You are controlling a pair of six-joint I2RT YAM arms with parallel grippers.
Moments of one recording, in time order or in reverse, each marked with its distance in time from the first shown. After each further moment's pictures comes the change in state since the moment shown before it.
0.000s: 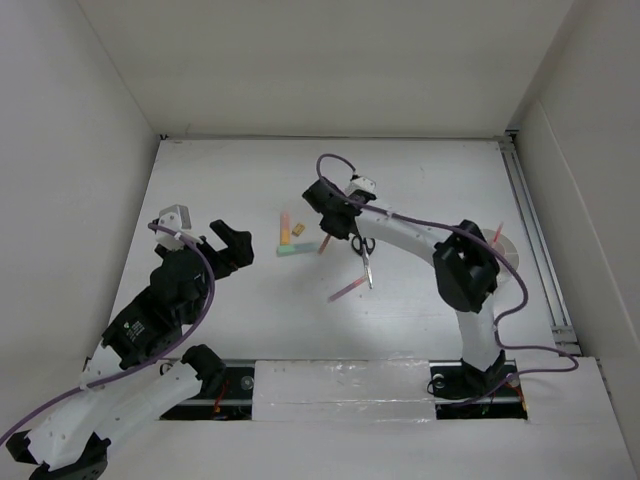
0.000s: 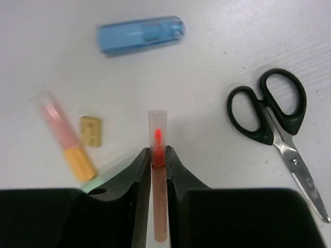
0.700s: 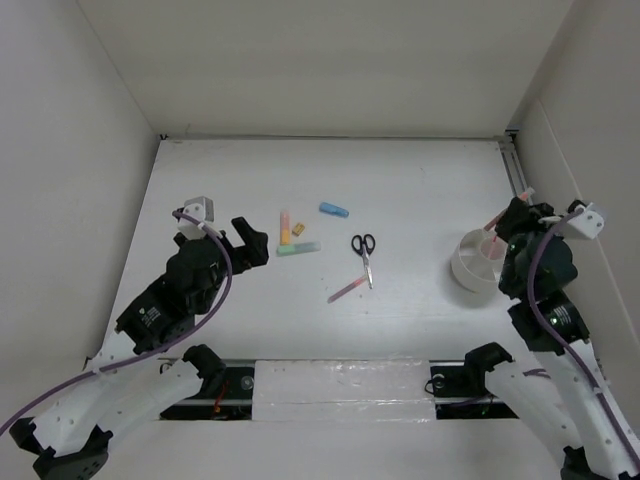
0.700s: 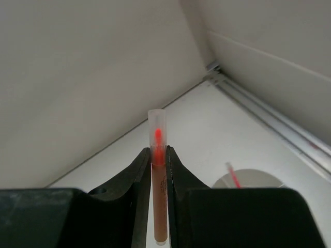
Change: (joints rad) left arm 0.000 0.080 0.000 0.045 0.099 0.061; right arm -0.402 -1.564 -0.849 0.561 0.222 -0.887
